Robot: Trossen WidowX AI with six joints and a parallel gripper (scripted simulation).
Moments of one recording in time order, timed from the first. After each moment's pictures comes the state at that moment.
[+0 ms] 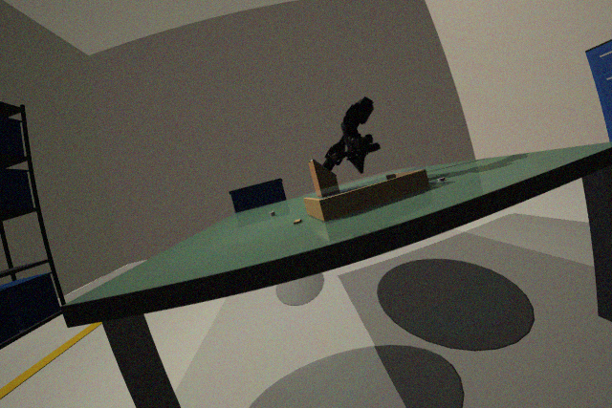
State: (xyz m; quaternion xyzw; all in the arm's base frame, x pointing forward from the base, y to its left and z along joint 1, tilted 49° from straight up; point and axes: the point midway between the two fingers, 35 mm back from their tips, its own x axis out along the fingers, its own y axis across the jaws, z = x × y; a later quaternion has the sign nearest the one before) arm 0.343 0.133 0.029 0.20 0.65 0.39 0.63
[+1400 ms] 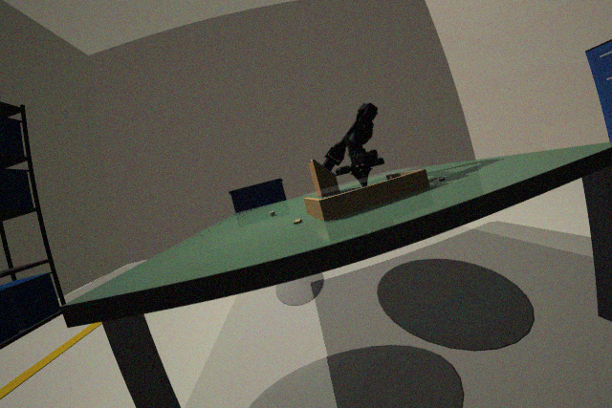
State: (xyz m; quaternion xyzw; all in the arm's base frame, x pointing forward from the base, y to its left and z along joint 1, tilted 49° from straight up) arm 0.337 0.177 -0.011 0.19 0.65 0.39 0.62
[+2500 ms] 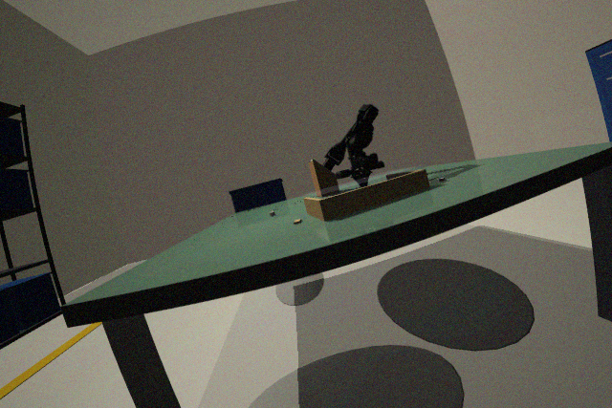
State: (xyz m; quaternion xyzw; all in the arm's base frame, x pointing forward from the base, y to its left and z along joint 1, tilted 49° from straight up) arm 0.332 0.184 -0.020 0.19 0.65 0.39 0.62
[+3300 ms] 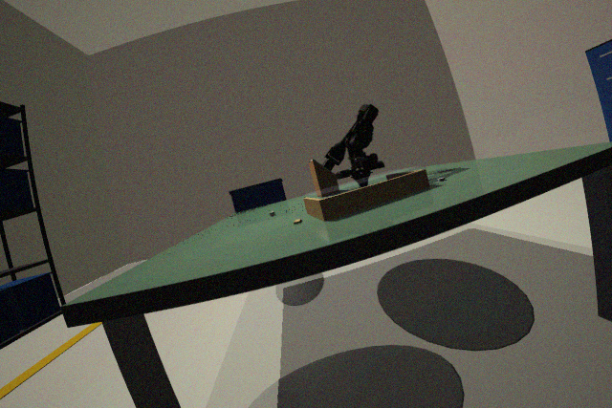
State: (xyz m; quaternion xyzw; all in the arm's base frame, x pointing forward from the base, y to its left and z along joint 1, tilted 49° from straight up) arm 0.333 0.184 -0.021 0.19 0.65 0.39 0.62
